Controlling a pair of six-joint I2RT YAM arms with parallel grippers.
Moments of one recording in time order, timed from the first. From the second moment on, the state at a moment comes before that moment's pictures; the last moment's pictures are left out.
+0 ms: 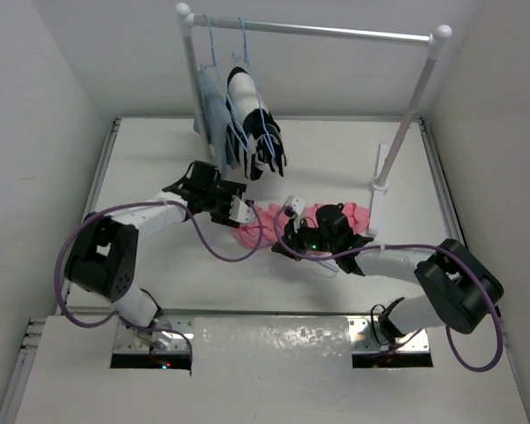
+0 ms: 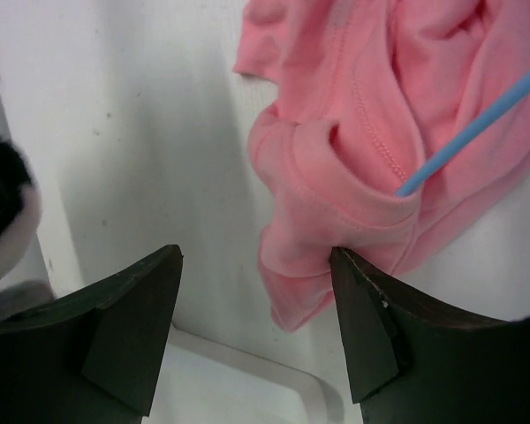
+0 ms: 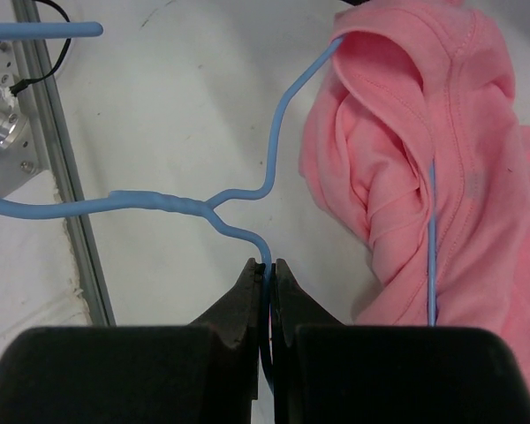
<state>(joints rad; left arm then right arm) -0.38 1.57 0.93 -0.24 0.52 1.37 0.67 1.41 0.44 0.51 -0.49 0.10</state>
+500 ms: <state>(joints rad) -0.46 1.67 0.94 -0.36 0.56 1.51 0.67 1.41 0.49 0.41 -0.53 0.08</state>
